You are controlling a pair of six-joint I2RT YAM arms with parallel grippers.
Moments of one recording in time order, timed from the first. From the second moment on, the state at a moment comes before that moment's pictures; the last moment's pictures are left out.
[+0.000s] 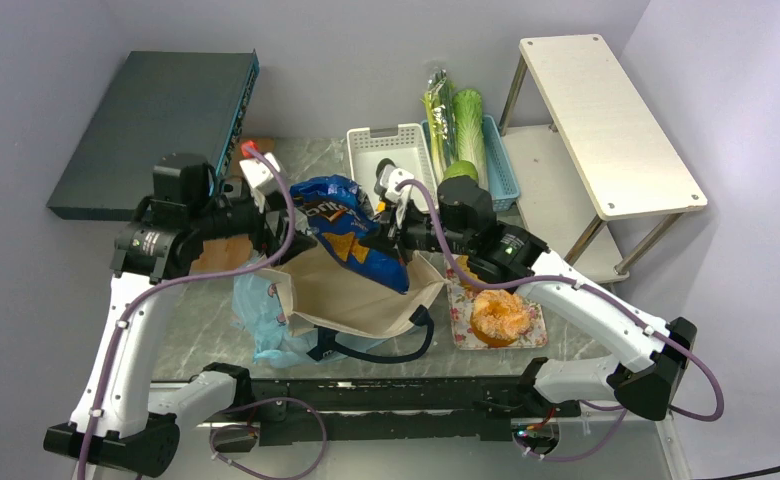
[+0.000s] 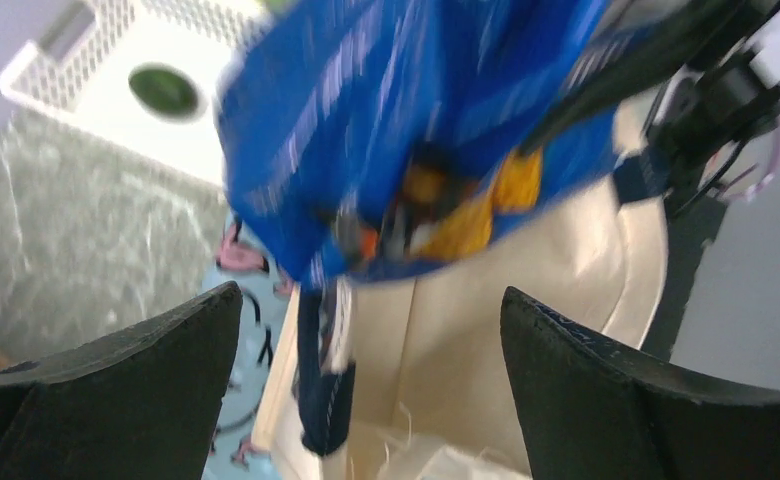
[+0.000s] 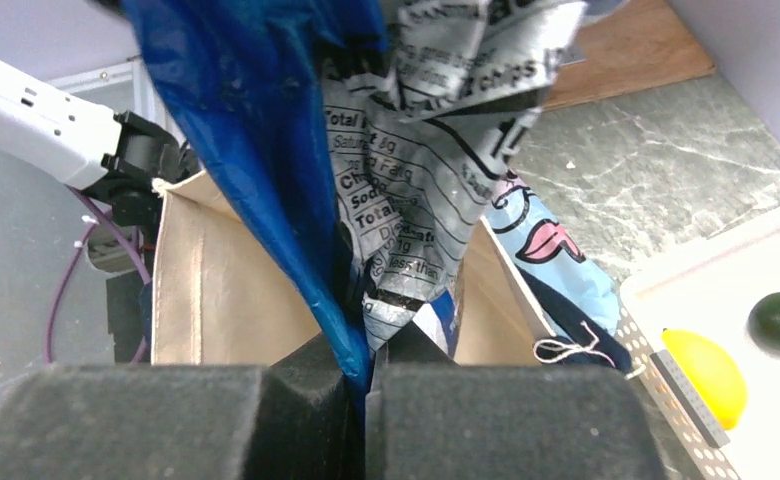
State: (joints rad) left arm -0.20 1.06 1.46 -0.87 0.83 0.30; right arm 0.90 1.23 1.25 -0.27 -0.39 -0.09
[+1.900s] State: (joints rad) left arm -0.19 1.04 1.23 -0.83 0.71 0.56; right arm 0.69 1.60 1.95 -0.50 -0.60 0.27
